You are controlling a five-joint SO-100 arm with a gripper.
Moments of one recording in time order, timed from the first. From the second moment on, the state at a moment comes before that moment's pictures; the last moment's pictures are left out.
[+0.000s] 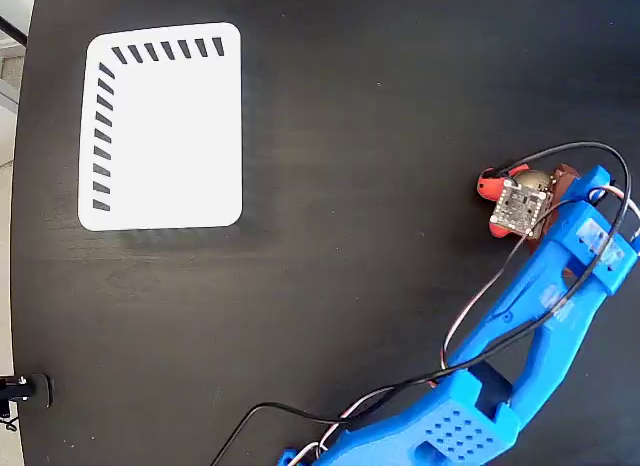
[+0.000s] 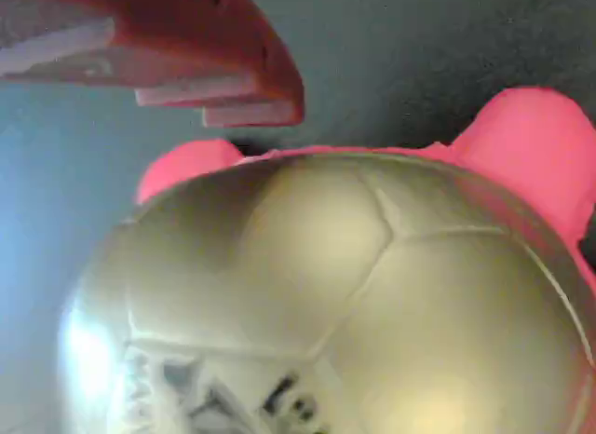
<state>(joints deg) 46.4 41.9 42.4 93.6 -23.1</state>
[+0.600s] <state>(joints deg) 45.7 39.8 41.7 93.4 -22.1</state>
